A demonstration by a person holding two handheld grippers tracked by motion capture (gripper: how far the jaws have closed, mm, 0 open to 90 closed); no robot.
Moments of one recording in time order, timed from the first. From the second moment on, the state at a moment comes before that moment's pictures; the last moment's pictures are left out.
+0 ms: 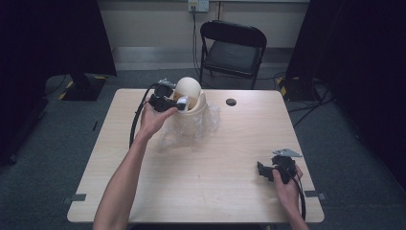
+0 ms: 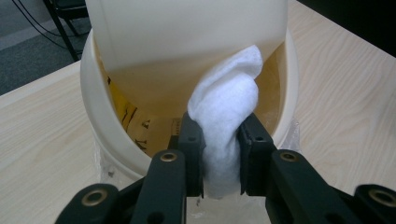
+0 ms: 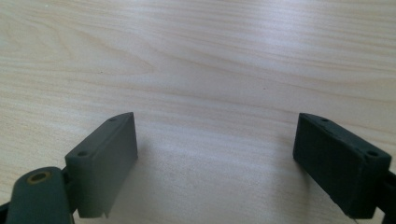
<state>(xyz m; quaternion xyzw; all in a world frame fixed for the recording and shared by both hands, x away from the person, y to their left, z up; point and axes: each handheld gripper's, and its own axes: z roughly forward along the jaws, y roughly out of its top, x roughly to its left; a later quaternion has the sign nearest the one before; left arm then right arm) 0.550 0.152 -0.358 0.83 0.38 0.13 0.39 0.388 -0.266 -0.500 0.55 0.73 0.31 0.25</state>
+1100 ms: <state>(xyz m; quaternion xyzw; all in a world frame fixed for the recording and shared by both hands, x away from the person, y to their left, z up) 0.573 0.126 -0.371 0.83 0.42 0.12 0.34 0.388 -0.266 -0.500 0.55 0.73 0.31 0.25</state>
